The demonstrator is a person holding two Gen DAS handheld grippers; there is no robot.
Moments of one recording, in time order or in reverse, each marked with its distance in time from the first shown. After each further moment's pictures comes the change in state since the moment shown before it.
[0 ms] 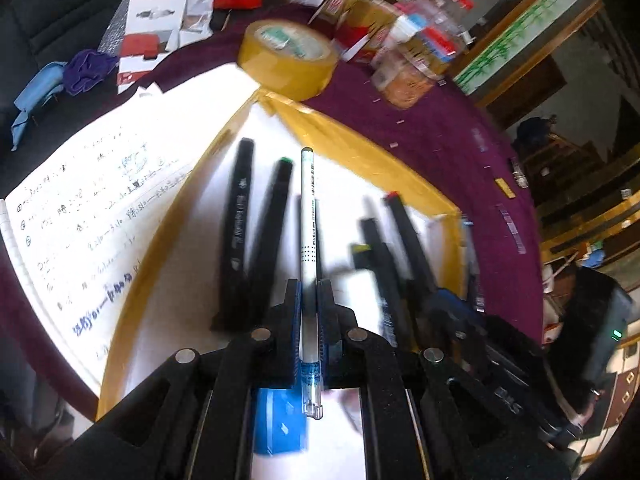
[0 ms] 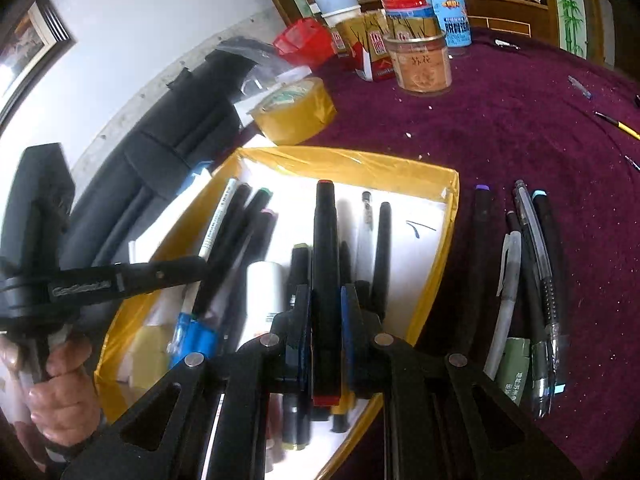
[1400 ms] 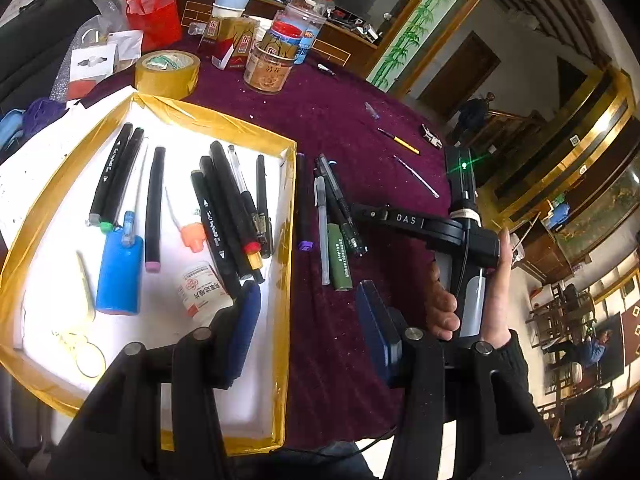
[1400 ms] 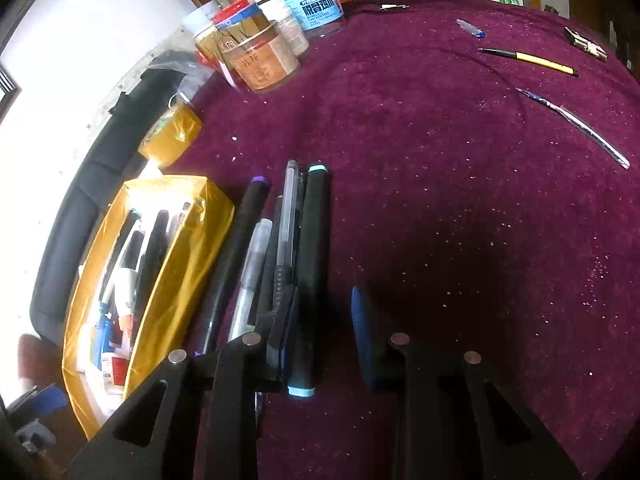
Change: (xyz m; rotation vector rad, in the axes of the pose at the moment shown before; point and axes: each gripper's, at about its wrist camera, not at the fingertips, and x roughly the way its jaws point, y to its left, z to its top) left arm -0.055 -0.113 -0.119 0.190 -0.133 -0.152; right arm -0.043 -0.148 0.004 0.158 0.049 -0.076
